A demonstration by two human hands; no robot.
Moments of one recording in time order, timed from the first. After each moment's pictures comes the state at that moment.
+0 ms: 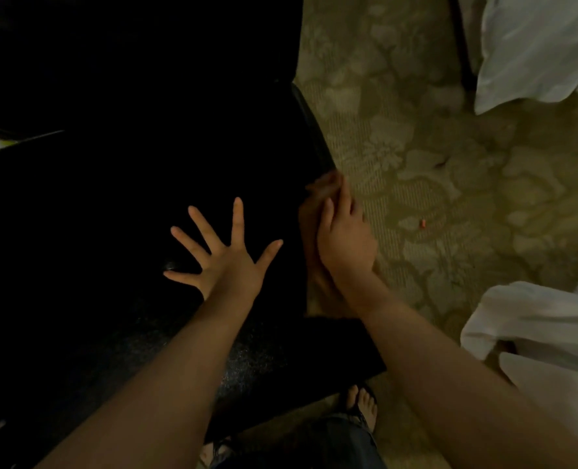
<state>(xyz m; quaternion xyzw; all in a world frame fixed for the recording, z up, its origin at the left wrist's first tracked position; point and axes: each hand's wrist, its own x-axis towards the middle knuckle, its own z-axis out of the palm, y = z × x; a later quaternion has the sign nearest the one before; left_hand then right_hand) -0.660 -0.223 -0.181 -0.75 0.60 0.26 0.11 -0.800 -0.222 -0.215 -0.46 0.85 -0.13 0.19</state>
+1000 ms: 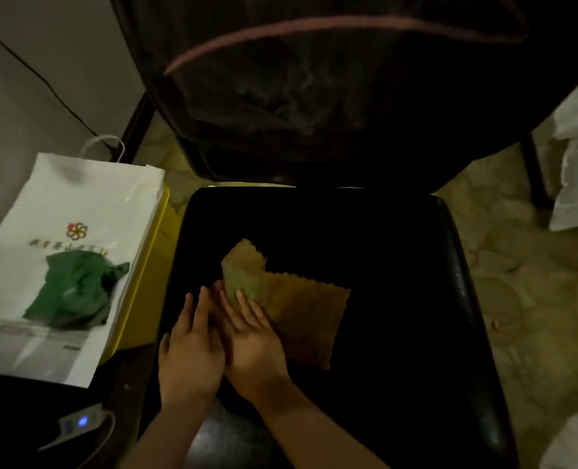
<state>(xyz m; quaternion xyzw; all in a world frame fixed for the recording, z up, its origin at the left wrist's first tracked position) -0.412 -0.207 -0.147 -0.79 0.54 0.28 -0.07 -0.502 -0.213 -0.192 -0.81 0.52 -0.05 0.24</state>
